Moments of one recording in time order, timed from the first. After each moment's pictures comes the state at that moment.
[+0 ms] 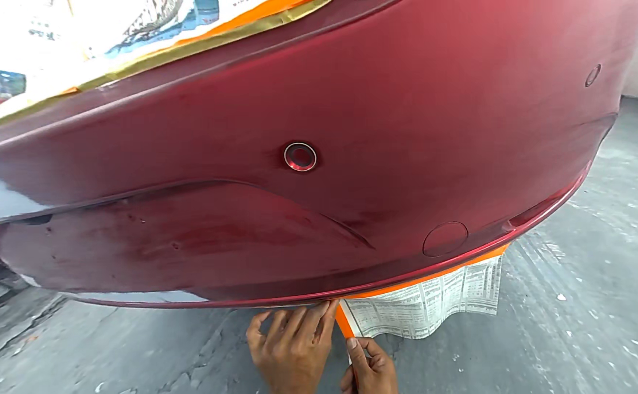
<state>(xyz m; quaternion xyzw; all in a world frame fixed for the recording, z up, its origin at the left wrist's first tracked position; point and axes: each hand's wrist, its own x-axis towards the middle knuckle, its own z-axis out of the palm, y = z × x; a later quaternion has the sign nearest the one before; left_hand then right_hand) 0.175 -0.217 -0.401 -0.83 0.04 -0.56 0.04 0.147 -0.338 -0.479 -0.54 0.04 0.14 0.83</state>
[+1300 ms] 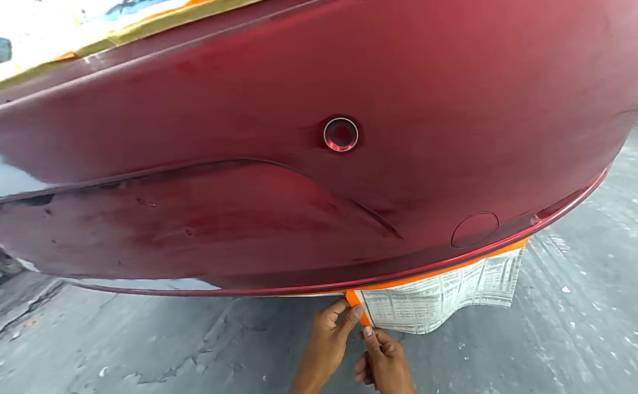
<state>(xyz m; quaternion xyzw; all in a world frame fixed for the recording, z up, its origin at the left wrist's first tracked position) 0.180 -0.202 -0.442 -0.78 0.05 -0.11 -0.61 0.161 -0.334 -0.506 -0.58 0.05 0.19 0.79</state>
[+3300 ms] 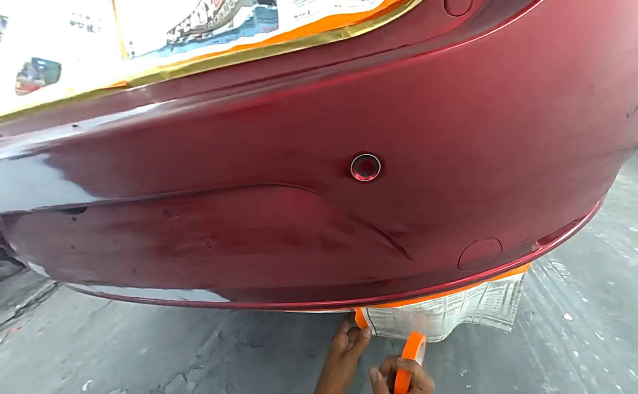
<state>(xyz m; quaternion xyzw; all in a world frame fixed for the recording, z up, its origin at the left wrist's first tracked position) 0.181 -0.213 -0.477 -0.72 -0.04 -0.01 -0.69 0.132 -0.340 -0.491 -0.70 -0.12 -0.28 0.65</state>
